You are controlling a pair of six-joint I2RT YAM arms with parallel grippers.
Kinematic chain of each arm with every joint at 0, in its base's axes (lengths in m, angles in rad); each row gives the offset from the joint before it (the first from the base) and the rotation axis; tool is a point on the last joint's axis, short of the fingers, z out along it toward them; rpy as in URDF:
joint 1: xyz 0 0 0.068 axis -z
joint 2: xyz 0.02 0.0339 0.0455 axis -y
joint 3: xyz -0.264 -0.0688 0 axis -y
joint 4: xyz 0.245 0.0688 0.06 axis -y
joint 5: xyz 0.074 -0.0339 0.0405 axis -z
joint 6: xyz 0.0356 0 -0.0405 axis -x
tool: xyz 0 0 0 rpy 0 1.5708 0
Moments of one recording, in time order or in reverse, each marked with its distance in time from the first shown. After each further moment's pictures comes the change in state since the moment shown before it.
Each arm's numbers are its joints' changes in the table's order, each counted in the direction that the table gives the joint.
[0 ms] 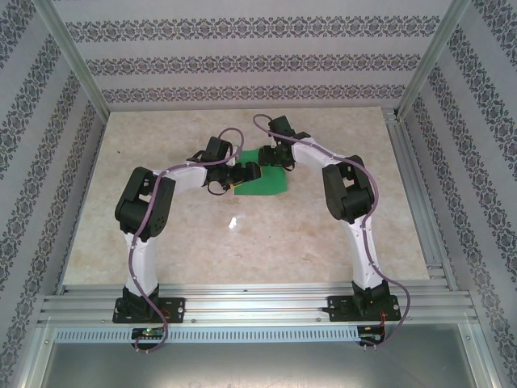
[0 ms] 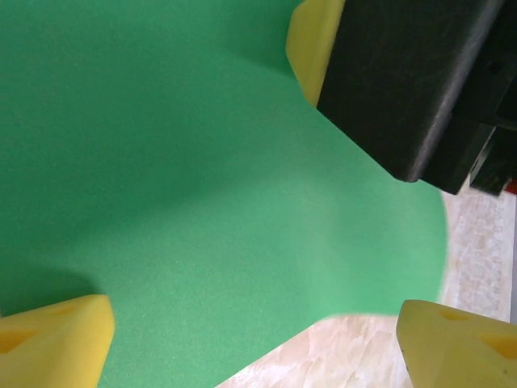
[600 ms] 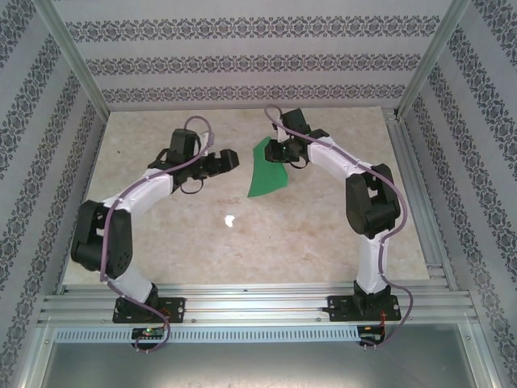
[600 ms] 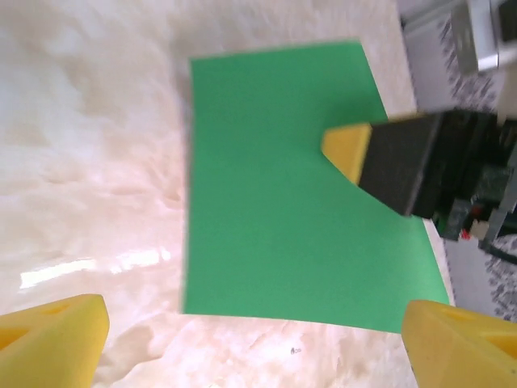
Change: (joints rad) left arm -0.136 0.469 -0.229 -0.023 -0.014 -0.043; right arm 0.024 0.325 -0.231 0.039 -0.168 0.004
